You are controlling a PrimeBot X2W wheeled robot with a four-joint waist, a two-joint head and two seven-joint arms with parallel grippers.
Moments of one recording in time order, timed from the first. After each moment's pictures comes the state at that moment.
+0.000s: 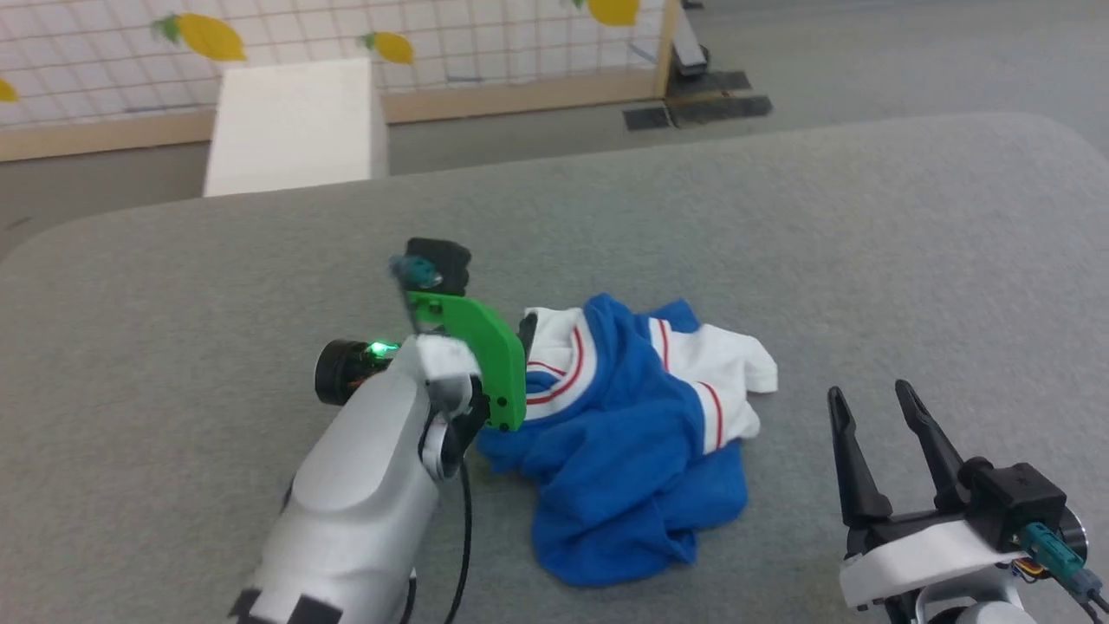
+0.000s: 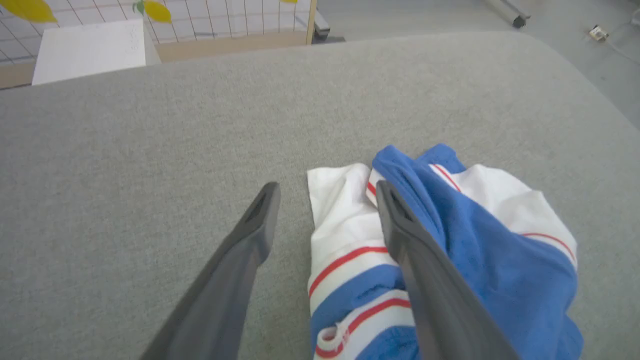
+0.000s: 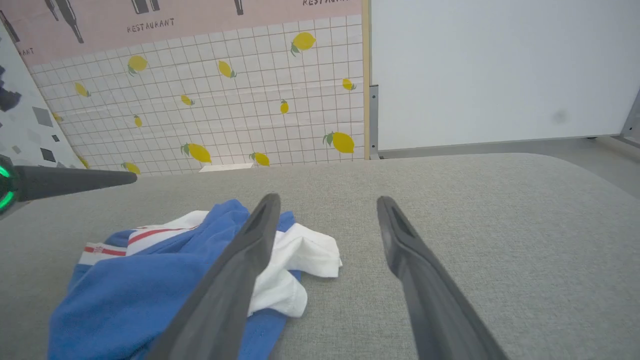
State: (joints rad) left arm -0.63 0.05 -0.40 0.66 -0.46 -0.02 0.27; right arm 0.04 -0.05 0.01 0.05 0.14 0.13 -0.20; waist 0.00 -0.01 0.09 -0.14
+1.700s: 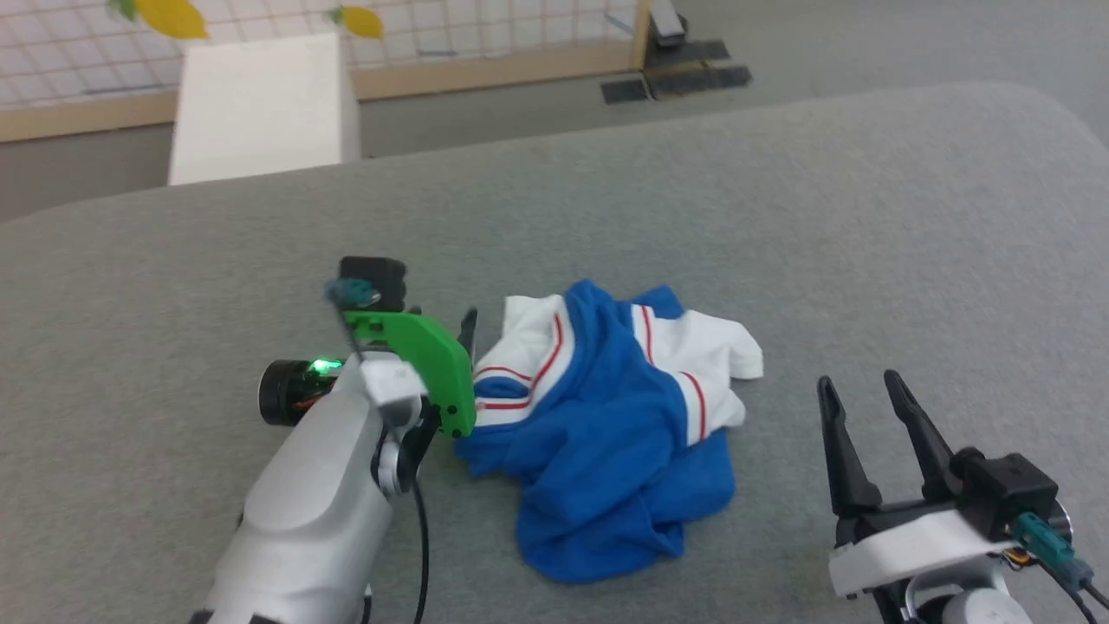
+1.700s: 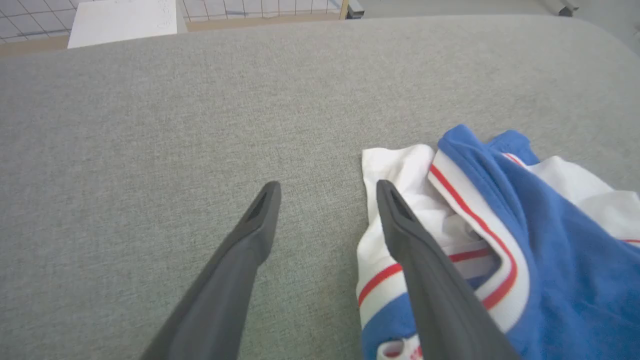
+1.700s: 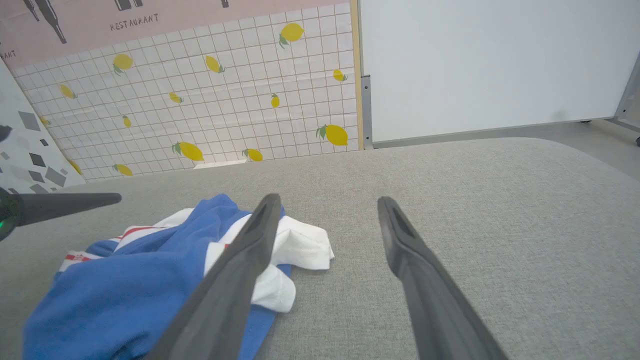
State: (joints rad) left arm -0.58 0.14 -0.41 0.62 -0.52 0.05 0.17; right arm 0.01 -0.05 0.03 0.09 0.16 0.13 -0.23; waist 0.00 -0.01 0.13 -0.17
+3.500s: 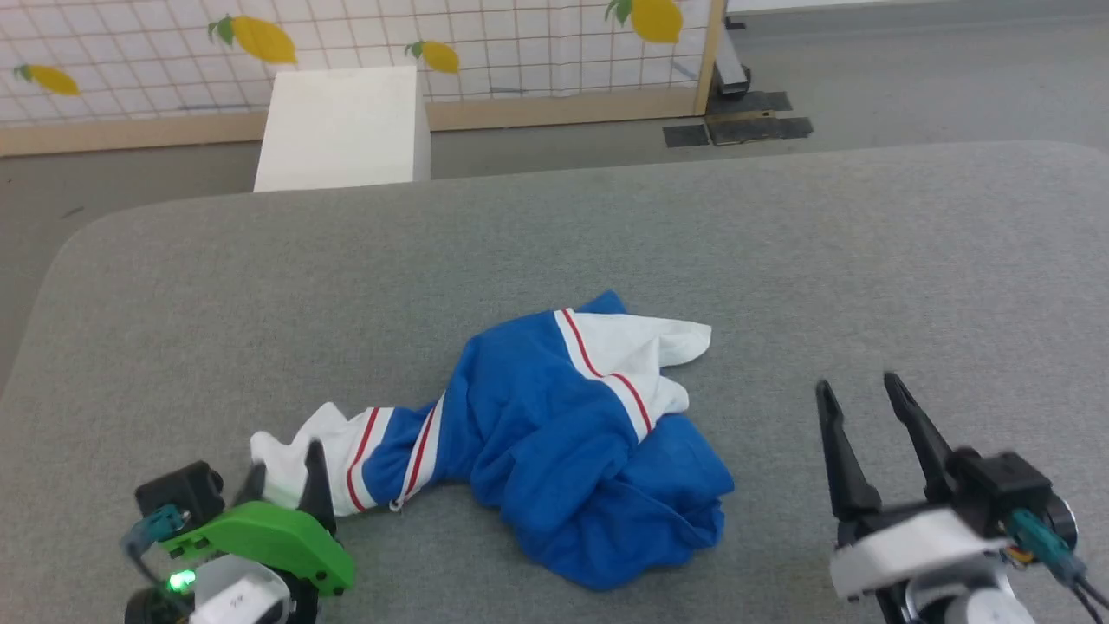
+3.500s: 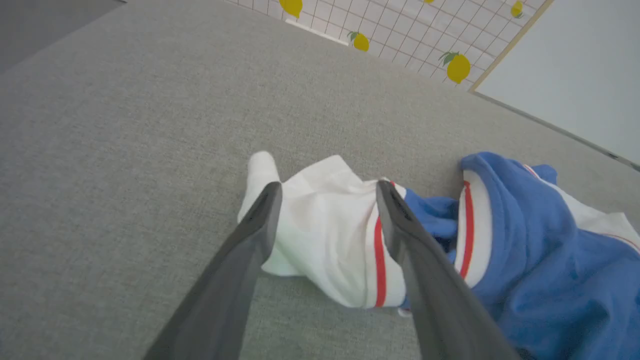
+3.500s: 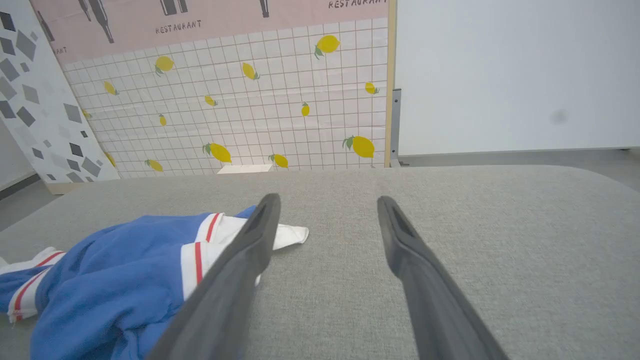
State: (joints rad) left arm -0.03 0.26 -0.19 0.14 -0.67 0.24 0.01; right arm 0.02 -0.05 0.02 0.06 0.13 0.13 -0.19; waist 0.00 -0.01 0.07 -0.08
